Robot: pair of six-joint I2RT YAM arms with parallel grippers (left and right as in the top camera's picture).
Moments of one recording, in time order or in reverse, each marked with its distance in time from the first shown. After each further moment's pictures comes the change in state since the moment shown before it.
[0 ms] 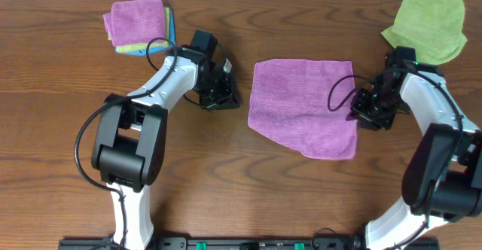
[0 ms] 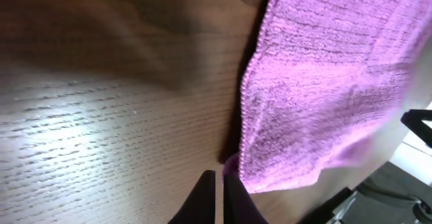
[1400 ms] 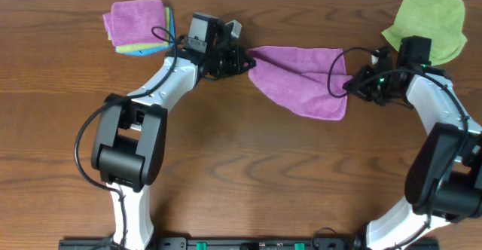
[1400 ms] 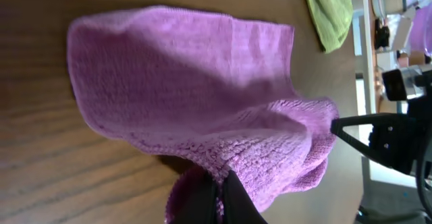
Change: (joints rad) left arm 0.002 0.000 -0.010 0.585 0.084 -0.061; right arm -0.046 0.002 -0.010 0.380 -0.340 -0.085
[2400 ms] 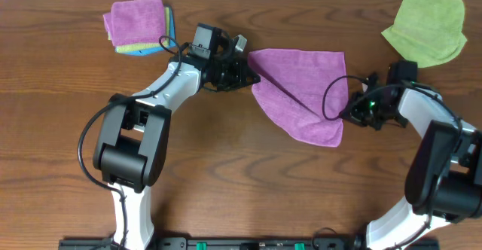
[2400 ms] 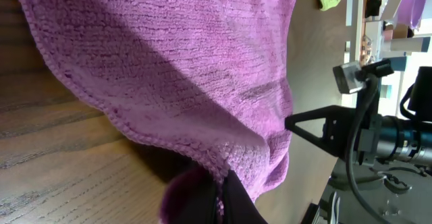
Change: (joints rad) left arm -0.019 0.000 -0.053 -0.064 0.113 0.000; right arm 0.000 0.000 -0.167 -0.030 0.081 -0.079
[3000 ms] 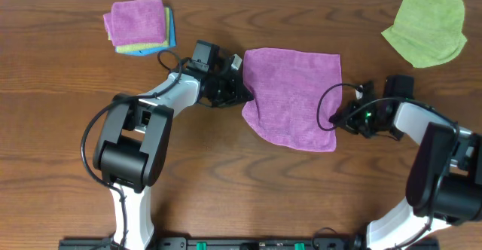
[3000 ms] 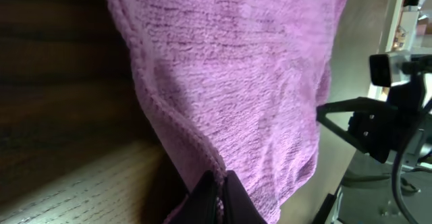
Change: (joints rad) left arm 0.000 -0.001 -0.129 0.005 -0.026 0.015; right arm -0.010 -0.008 -0.154 0.158 -0.139 0.000
